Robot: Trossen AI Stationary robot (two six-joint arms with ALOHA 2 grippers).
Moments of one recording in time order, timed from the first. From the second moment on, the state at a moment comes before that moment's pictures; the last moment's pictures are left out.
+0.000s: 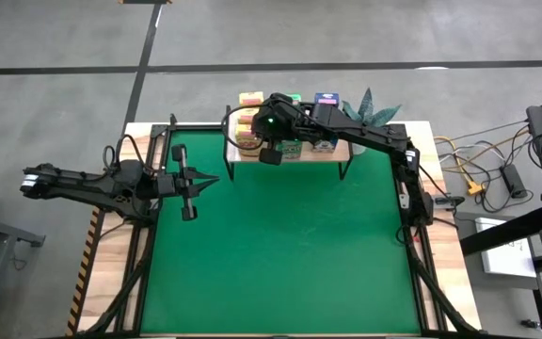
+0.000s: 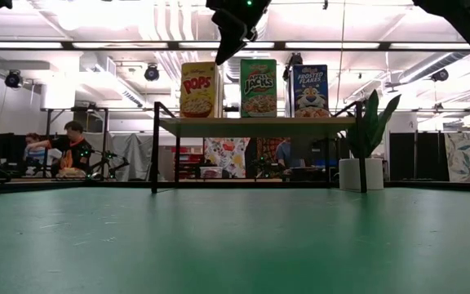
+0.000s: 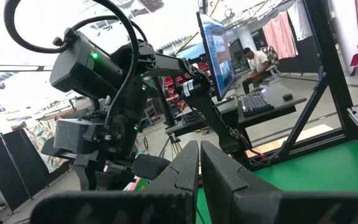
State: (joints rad) left arm -0.10 0.66 0.55 0.33 -0.18 0.44; right arm -0.25 2.05 2.28 -0.99 0.29 -0.32
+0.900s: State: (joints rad) left arm -0.09 0.64 0.55 0.16 -0.41 0.46; right arm -0.09 1.88 2.05 -0.94 0.24 -0.24
